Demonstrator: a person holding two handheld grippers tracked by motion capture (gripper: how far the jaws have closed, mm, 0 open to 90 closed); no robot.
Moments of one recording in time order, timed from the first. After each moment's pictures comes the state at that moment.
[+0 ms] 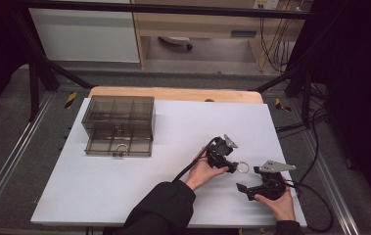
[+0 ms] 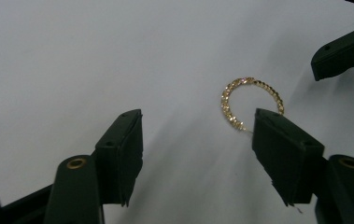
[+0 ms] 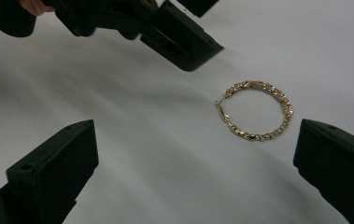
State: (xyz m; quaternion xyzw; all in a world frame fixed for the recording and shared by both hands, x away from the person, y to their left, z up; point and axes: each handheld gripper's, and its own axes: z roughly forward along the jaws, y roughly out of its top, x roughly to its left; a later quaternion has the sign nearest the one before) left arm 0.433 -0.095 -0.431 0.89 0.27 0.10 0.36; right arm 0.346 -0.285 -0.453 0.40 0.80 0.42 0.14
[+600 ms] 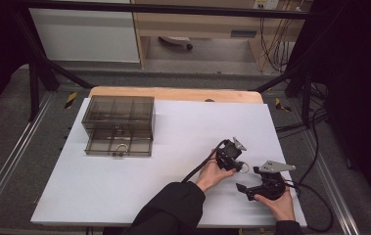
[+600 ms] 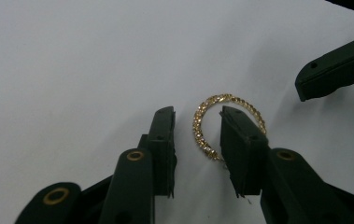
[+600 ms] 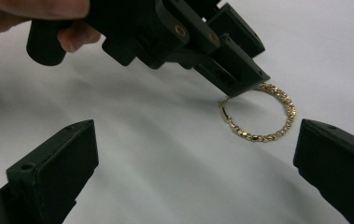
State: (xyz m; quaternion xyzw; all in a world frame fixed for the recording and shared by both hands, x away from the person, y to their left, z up) left arm 0.434 -0.122 -0.444 0.89 0.26 0.08 0.37; right arm 0.346 -0.284 -0.454 0.40 0.80 0.42 0.14
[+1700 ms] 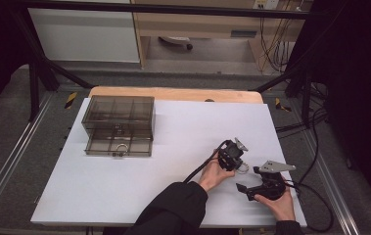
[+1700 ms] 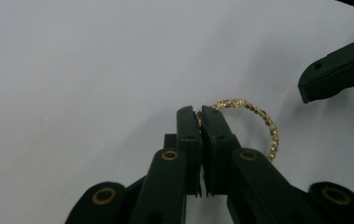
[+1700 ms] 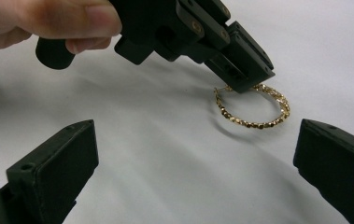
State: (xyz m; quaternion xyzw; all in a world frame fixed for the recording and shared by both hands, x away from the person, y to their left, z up) left arm 0.437 -0.125 -0.446 0.89 0.26 0.07 0.36; right arm 0.346 -0.285 -0.453 0.40 0.80 0.42 0.14
